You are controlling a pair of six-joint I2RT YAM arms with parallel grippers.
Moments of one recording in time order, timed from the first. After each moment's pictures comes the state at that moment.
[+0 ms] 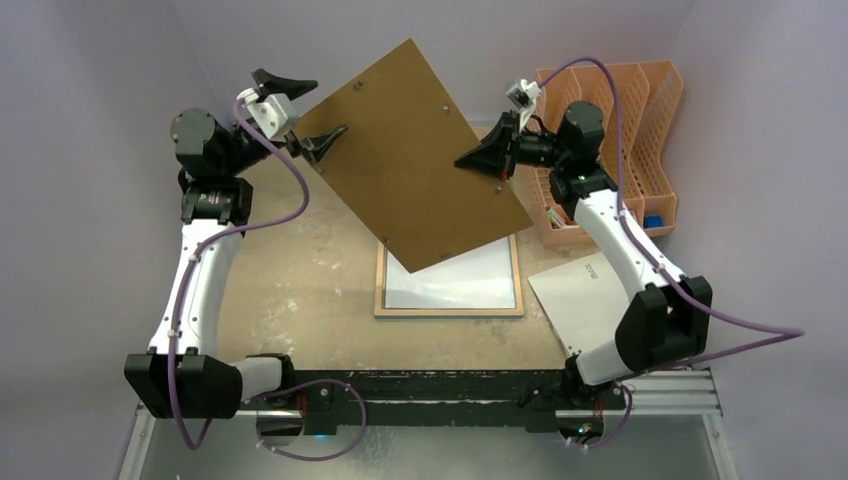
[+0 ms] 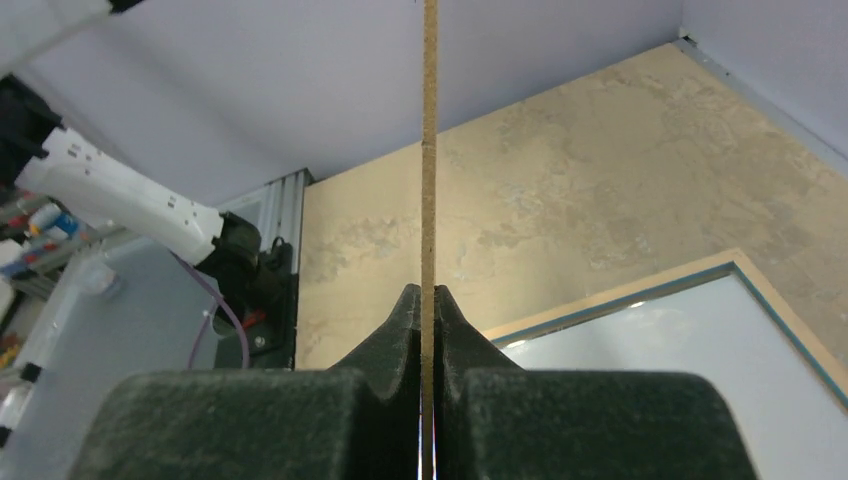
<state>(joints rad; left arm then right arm) 0.00 1.25 1.33 0.22 0.99 0.25 0.24 1.46 1.31 0.20 -1.17 0.34</state>
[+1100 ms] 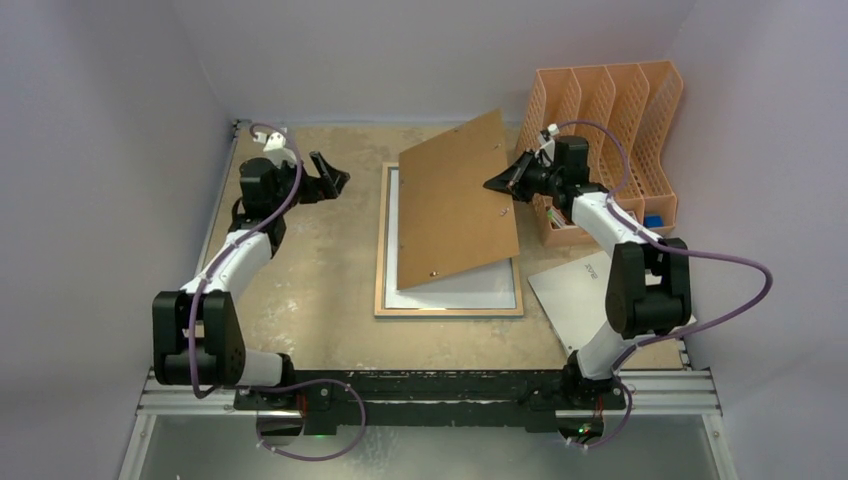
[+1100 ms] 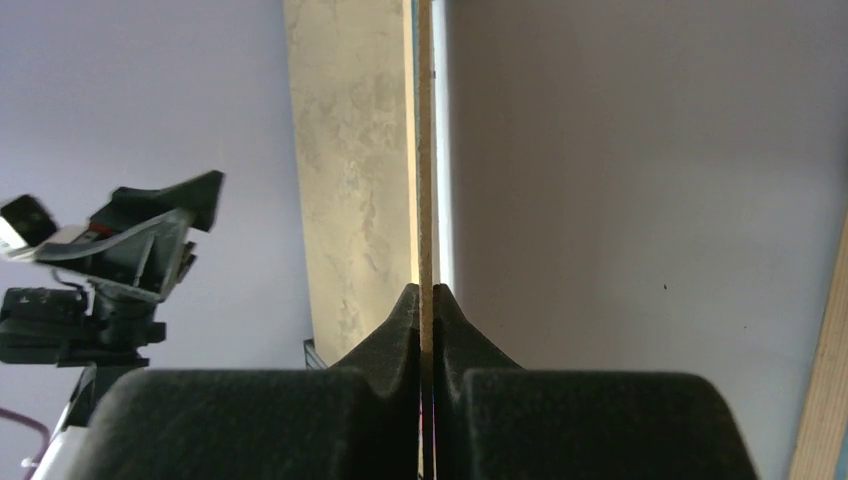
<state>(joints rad) 0.00 1.38 0.86 0.27 0.41 -0.38 0.10 1.66 1.14 -0.06 -0.65 0.84</state>
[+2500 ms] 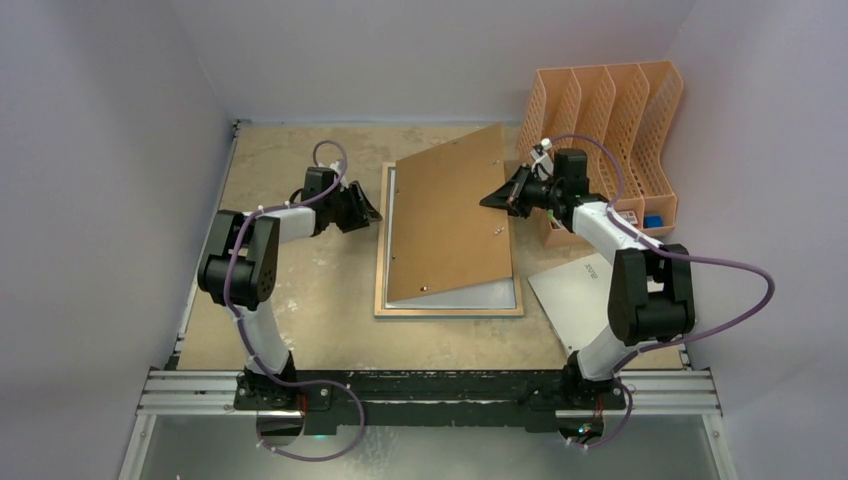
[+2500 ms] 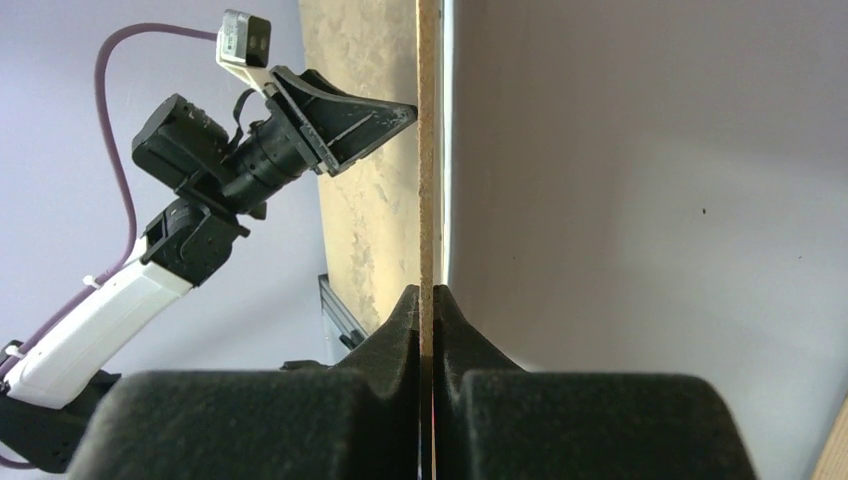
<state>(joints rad) -0.17 1.88 1.02 0.09 0.38 -0.60 0.10 1.62 1.04 -0.07 -0.79 0.82</state>
